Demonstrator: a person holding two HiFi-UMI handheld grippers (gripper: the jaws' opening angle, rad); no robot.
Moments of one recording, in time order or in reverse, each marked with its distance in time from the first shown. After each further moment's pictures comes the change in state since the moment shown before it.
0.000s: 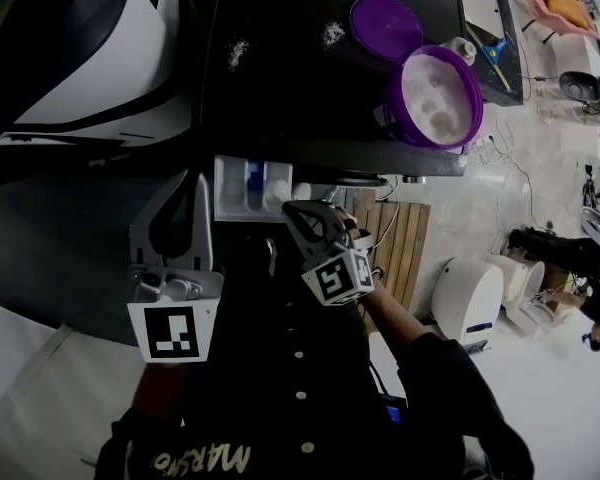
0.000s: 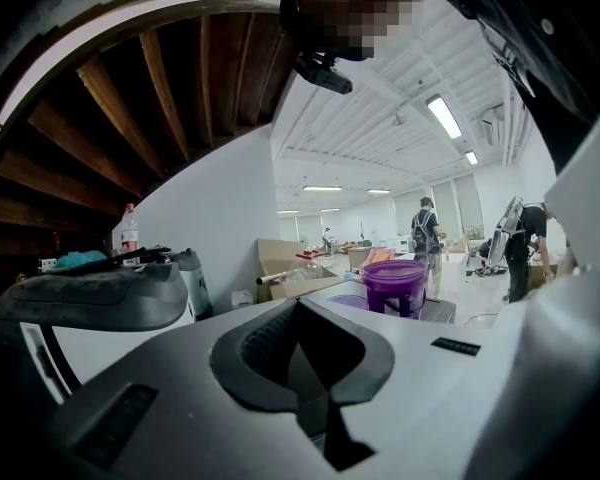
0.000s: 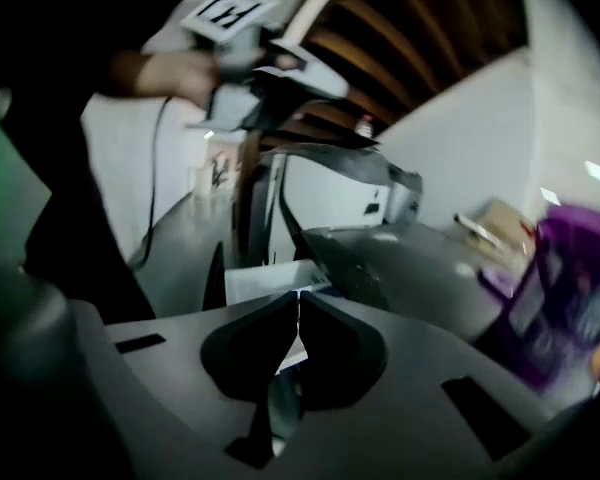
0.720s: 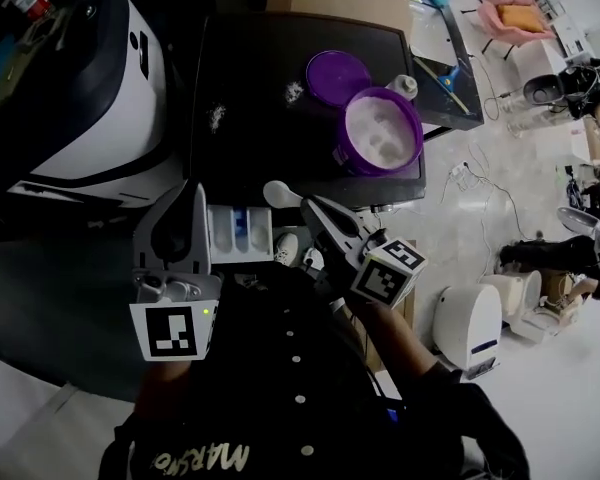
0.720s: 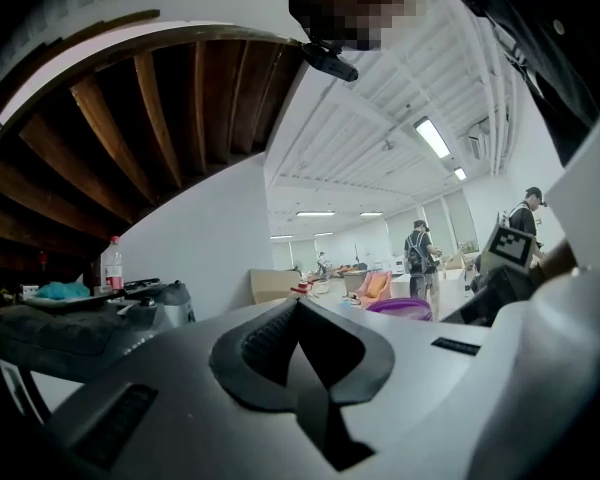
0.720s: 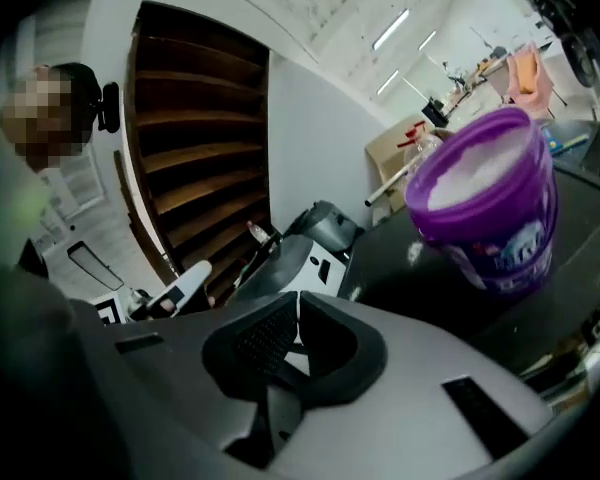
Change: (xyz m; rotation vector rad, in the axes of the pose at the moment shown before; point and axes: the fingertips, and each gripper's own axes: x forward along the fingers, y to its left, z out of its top) left arm 0.017 -0.006 0.070 0.015 -0.152 -0.031; right arm -0.096 -0.127 0.110 1.057 -0.439 -0.029
